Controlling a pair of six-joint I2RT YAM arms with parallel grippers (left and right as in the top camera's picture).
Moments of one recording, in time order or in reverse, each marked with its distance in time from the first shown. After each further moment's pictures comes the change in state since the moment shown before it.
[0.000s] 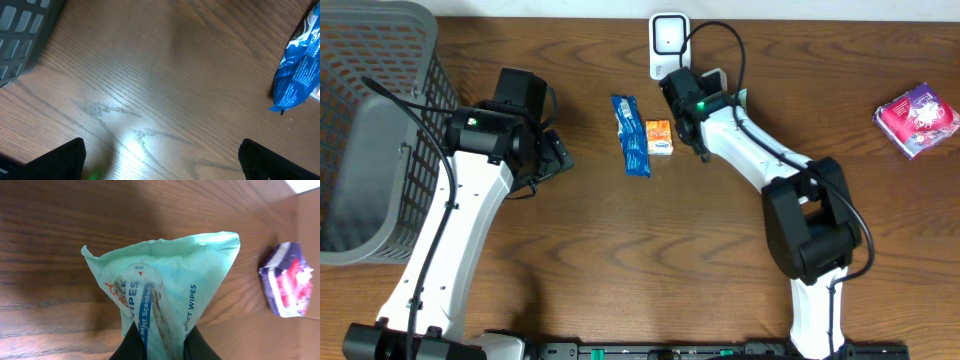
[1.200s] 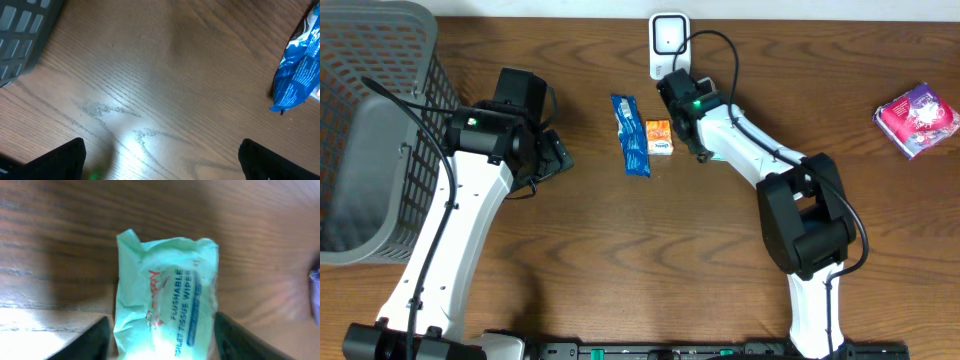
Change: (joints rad) left arm 0.000 0.000 0.000 0.000 0.000 0.000; right arm -0.010 0.033 0.026 -0.044 -0.217 -0.011
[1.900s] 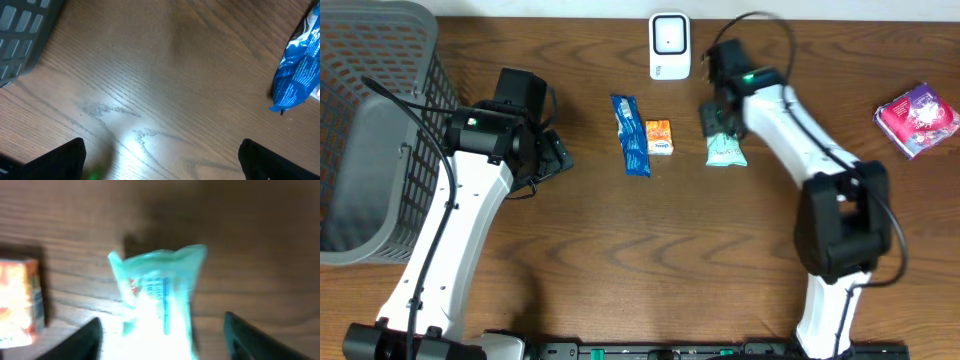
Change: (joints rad) left arm 0.000 0.000 0.000 0.000 0.000 0.000; right arm -0.190 -0.114 0.061 -0.056 -0.466 0.012
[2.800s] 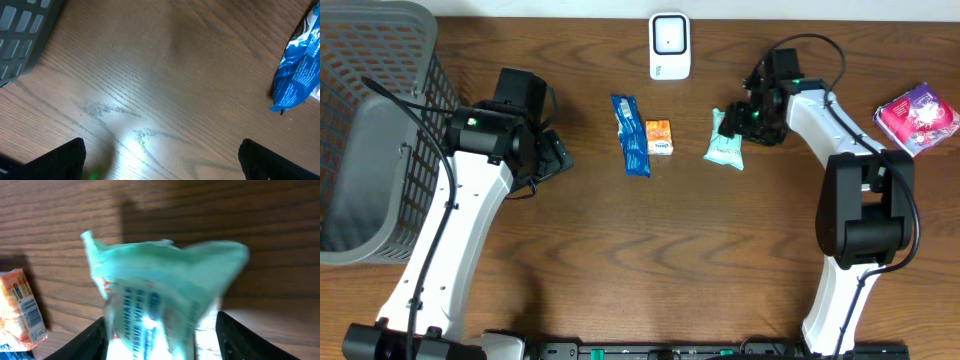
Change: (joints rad) left arm 0.000 0.000 0.000 0.000 0.000 0.000; right arm -0.186 0.070 -0.123 0.120 -0.391 0.074
